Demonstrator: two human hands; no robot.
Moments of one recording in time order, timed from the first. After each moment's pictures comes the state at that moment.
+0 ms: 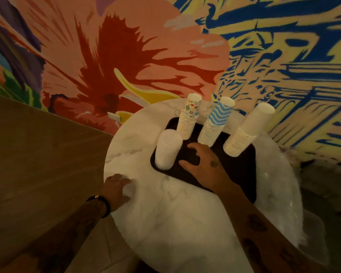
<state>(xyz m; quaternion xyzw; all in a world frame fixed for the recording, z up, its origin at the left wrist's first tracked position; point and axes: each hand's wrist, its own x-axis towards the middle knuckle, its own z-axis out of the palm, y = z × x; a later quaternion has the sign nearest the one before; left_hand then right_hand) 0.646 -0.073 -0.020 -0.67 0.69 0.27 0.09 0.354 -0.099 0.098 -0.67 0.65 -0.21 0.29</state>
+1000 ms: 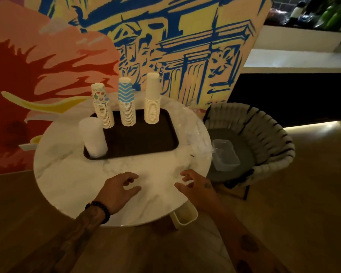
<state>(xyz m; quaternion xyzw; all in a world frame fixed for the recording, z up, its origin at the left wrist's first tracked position) 0.507 0.047 0.055 -0.46 0.79 0.39 -0.13 0.273 0.177 0.071 -0.41 0.80 -0.29 0.32</state>
